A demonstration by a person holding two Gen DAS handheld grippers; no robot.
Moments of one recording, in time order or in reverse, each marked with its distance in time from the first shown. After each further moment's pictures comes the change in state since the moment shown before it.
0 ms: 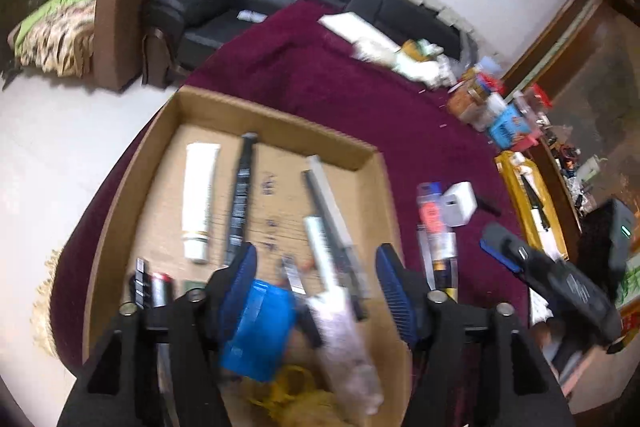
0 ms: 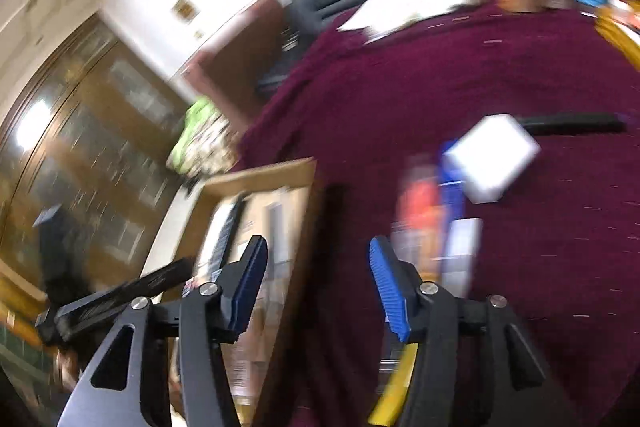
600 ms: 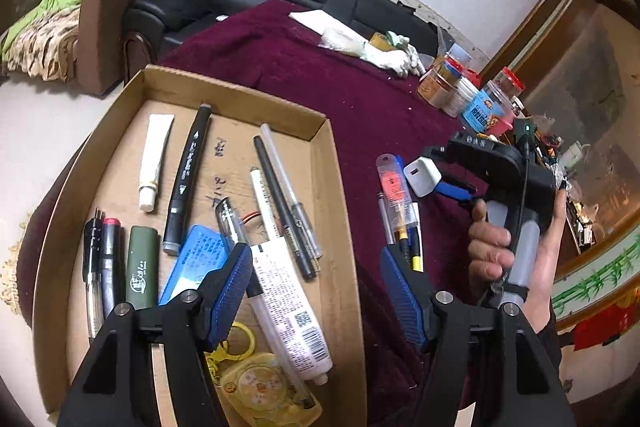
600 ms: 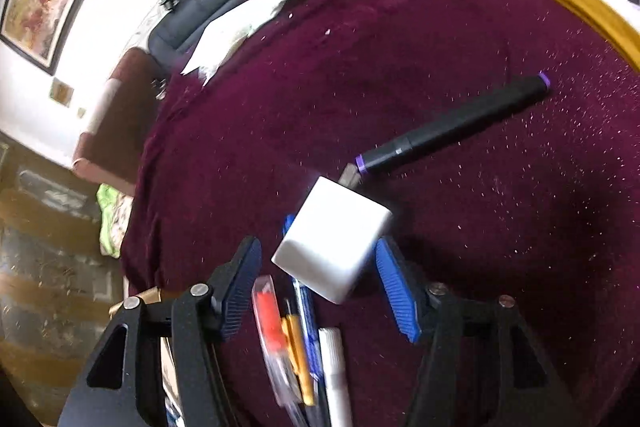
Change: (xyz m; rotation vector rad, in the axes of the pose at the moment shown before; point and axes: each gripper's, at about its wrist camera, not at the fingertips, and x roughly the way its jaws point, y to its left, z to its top) left arm 0.001 -0.022 -0.032 0.017 0.009 -0.058; right arm 0.048 -0.082 0.060 0.383 -0.004 -0.296
